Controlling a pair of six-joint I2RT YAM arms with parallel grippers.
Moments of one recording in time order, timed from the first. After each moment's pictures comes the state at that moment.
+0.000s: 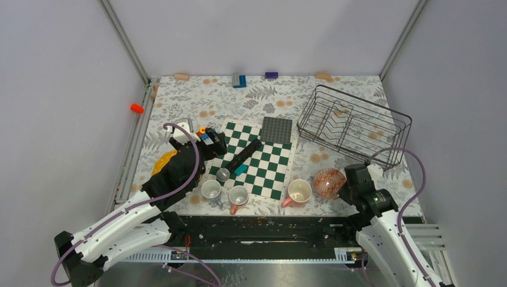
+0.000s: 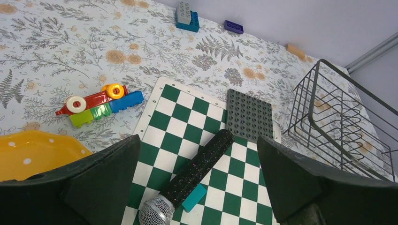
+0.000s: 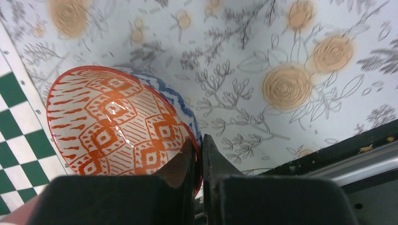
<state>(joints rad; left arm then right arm) -0.84 0.73 0.69 -0.19 -0.73 -0.56 0.28 0.53 0.45 -0.93 0.31 0.84</state>
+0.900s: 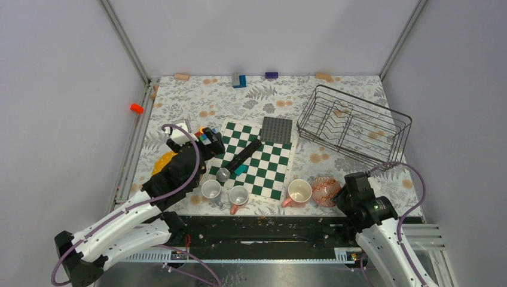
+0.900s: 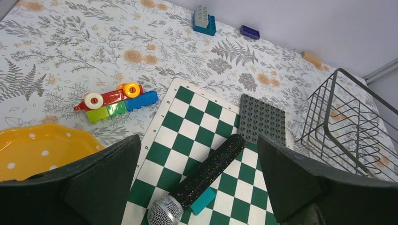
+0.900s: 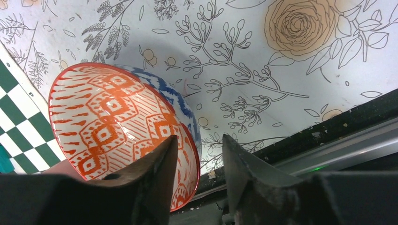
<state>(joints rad) -0.84 0.74 0.69 -0.22 -0.80 -0.59 0.28 0.41 0.35 -1.04 0.15 1.04</state>
